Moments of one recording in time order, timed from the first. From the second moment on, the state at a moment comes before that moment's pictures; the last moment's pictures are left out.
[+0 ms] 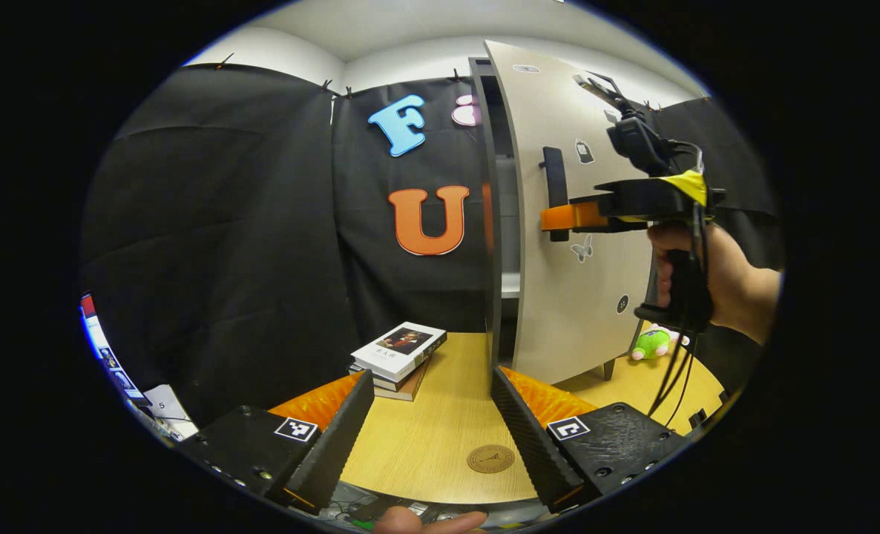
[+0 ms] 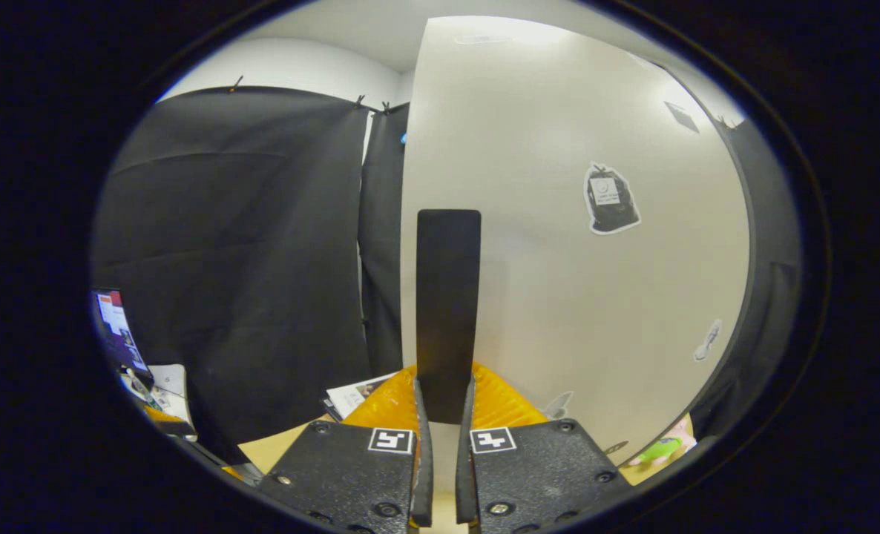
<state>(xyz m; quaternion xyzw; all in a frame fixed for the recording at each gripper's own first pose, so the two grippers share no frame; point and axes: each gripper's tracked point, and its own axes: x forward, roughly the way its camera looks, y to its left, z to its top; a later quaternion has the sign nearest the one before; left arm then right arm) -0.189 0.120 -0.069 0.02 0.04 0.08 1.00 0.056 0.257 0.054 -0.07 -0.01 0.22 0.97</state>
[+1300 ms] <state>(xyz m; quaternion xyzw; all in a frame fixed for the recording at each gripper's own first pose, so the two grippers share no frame) -0.119 0.016 -0.061 0.05 0.03 -0.08 0.99 0.009 0.207 0.051 -0.04 0.01 0.20 0.98</state>
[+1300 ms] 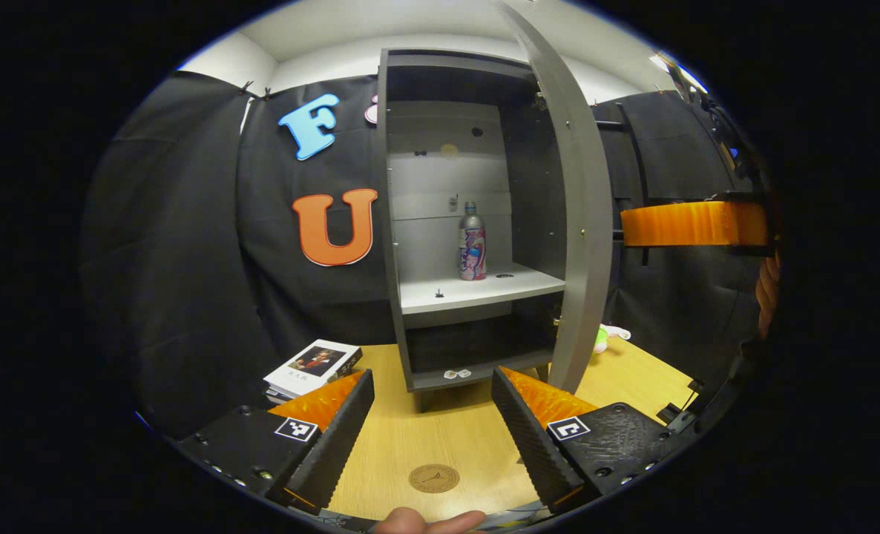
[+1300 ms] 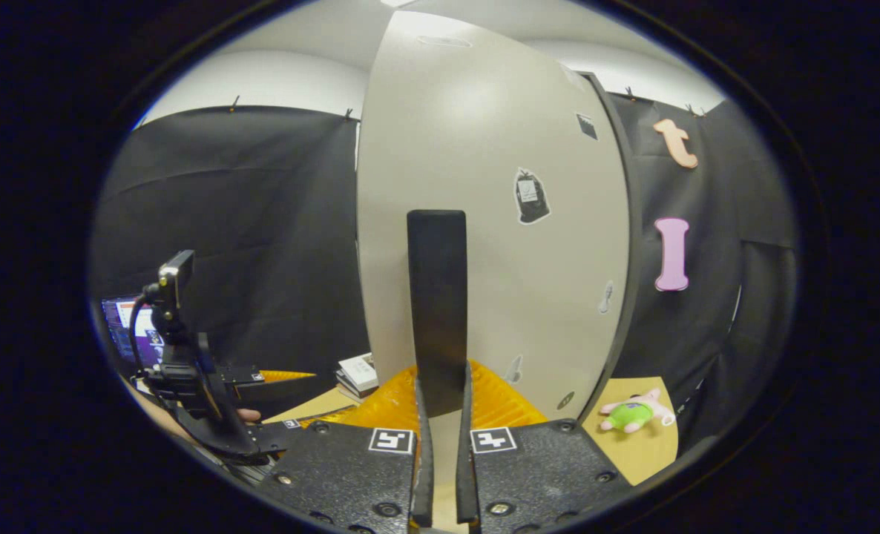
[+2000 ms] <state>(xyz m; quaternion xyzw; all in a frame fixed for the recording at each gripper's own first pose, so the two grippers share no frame) 0.024 -0.059 -0.003 0.06 -0.01 -0.11 0.99 -0.007 0.161 0.044 -0.02 0.02 0.09 0.99</state>
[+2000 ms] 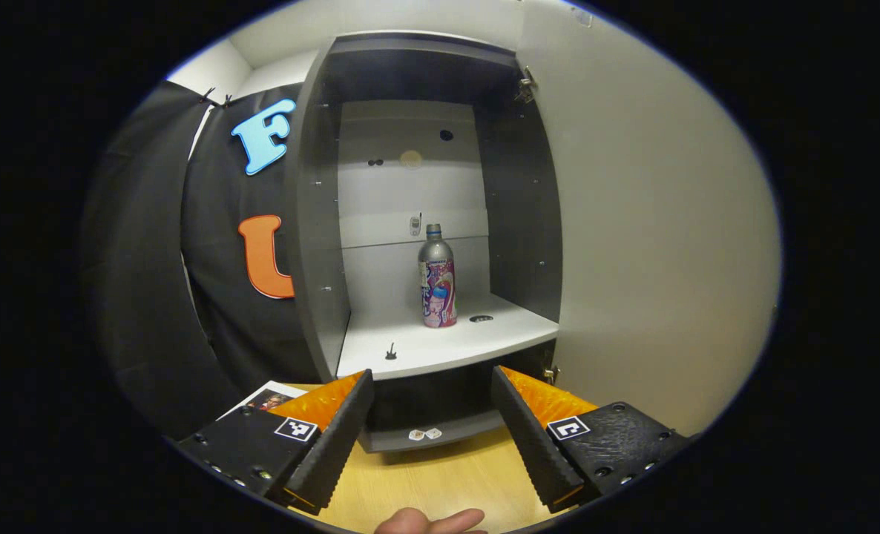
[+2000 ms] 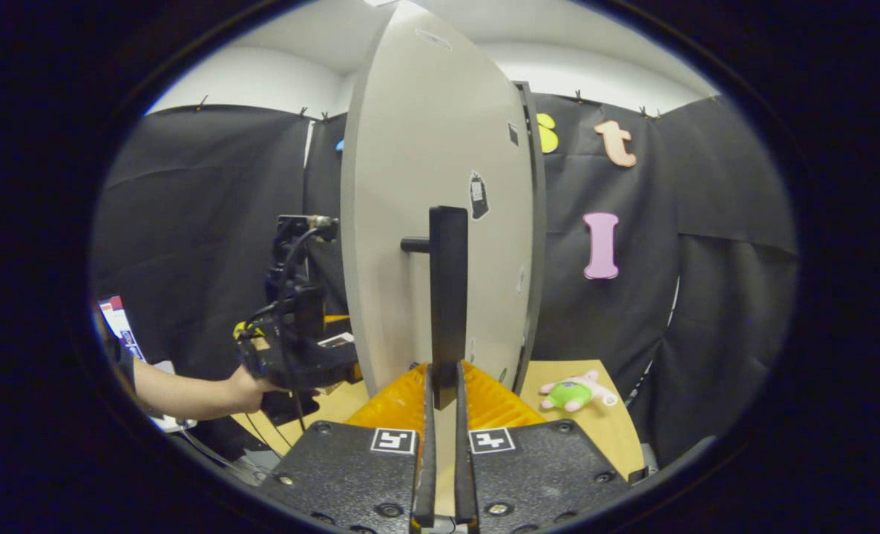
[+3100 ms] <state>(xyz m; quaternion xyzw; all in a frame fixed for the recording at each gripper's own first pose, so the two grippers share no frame) 0.289 -0.108 0.052 0.02 -0.02 -0.02 1.00 -0.017 0.025 0.057 -0.03 0.02 -0.03 1.00</state>
